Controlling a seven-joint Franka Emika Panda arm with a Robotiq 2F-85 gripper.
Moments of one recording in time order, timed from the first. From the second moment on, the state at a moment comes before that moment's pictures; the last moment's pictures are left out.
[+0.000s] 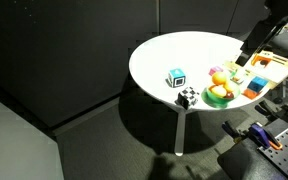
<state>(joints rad) 0.27 -0.74 0.25 -2.74 0.20 2.14 0.16</state>
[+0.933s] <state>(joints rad) 0.18 -0.50 0.19 -2.55 0.14 2.11 0.15</state>
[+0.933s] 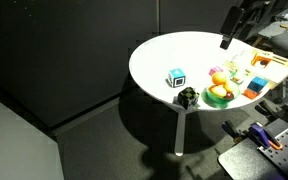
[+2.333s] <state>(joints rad) 0.13 -0.33 0.11 -2.50 0.05 2.13 0.02</state>
